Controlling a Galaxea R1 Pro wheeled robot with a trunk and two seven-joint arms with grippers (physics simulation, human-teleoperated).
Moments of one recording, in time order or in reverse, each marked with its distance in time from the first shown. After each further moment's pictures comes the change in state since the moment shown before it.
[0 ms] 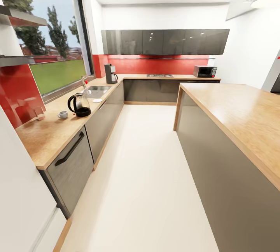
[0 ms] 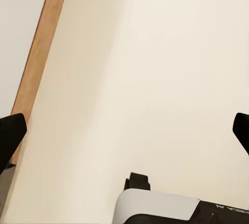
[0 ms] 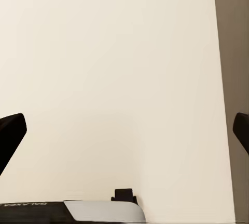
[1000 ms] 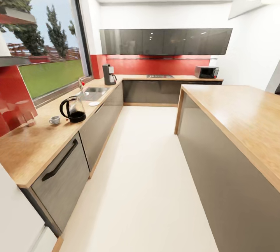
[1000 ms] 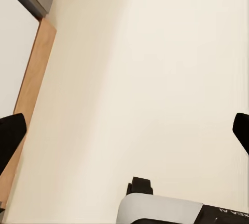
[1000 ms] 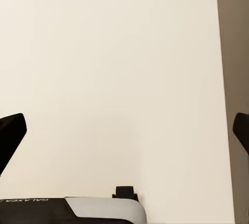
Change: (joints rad) left arm 0.001 0.005 -0.002 0.001 -0.007 -0.018 -0.003; right arm 0.000 0.000 0.006 0.009 0.001 -0.002 0.005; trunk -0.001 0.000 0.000
